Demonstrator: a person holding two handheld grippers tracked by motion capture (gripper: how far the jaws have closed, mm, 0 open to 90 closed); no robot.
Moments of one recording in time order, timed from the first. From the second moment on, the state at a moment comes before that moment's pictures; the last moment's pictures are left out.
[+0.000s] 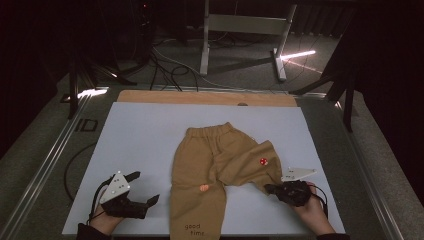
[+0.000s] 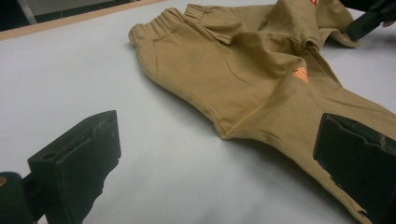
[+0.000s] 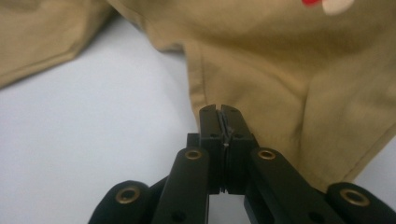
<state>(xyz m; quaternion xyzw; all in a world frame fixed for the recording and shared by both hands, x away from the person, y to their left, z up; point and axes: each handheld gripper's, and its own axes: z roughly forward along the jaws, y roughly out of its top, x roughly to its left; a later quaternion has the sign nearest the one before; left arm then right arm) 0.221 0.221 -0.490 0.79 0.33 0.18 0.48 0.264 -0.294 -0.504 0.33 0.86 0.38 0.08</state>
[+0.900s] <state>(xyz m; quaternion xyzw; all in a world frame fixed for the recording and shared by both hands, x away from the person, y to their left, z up) 0.222 0.219 -0.487 0.79 0.33 0.18 0.49 0.218 -0.272 -0.435 0.22 0.82 0.53 0.01</state>
